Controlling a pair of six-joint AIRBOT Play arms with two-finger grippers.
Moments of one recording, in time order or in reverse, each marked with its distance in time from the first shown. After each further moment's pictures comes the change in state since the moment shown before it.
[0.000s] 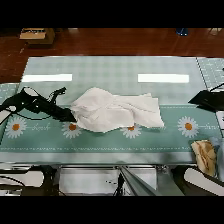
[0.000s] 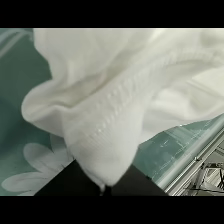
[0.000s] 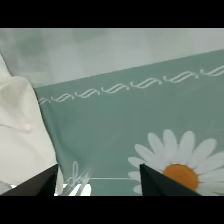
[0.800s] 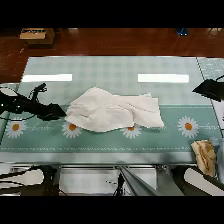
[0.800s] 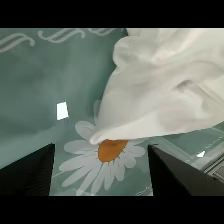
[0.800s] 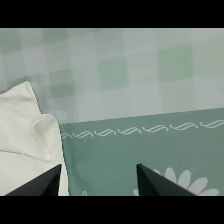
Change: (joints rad) left arm 0.190 0.109 -0.003 0.019 -0.021 -0.056; right arm 0.032 0.055 0.110 0.009 -0.052 -0.006
